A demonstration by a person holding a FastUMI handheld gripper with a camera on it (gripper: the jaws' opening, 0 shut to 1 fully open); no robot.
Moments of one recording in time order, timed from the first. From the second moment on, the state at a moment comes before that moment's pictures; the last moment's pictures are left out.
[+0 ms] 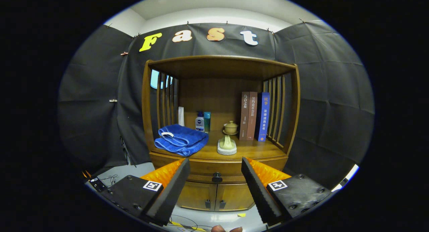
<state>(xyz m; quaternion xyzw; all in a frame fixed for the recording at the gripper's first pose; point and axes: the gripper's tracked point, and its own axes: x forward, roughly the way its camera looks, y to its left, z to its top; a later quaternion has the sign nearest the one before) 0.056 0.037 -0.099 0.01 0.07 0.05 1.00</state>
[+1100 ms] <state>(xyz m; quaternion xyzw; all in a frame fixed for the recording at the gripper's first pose) 0.021 0.043 -0.079 0.02 0.05 0.07 1.00</state>
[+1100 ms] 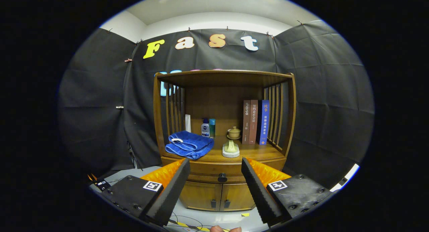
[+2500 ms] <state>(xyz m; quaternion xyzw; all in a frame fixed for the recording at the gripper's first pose) 0.015 0.051 -0.080 0.02 0.05 0.07 1.00</state>
